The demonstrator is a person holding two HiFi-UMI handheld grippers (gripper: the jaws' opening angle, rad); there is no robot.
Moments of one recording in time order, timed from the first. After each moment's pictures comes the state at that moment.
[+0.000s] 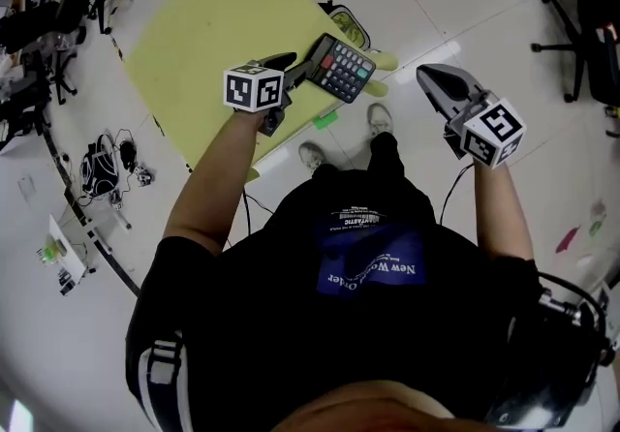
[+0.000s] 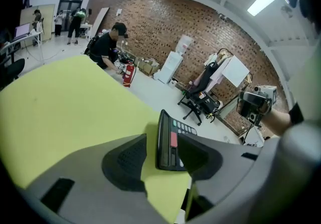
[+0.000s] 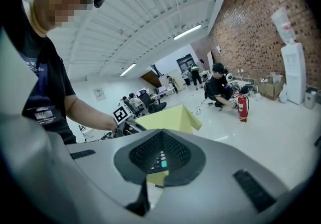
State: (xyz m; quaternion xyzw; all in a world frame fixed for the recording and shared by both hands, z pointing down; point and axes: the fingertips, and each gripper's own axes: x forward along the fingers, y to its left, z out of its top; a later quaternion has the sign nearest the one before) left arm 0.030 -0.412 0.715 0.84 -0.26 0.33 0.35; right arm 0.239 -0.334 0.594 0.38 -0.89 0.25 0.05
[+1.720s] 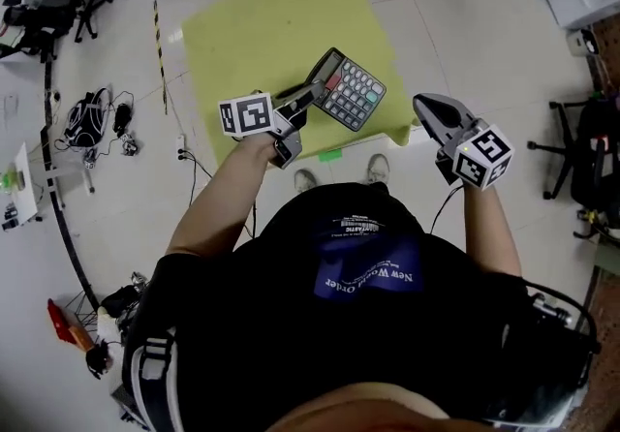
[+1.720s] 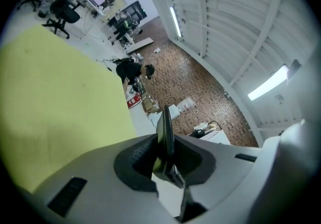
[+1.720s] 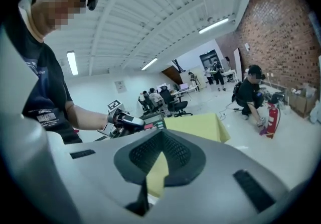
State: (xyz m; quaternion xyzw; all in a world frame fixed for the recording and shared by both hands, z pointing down) left arm -0.051 -0.385 0.568 0.80 -0.32 -0.02 0.51; right arm 0.129 -0.362 0.526 0.27 -0.94 0.20 0.08
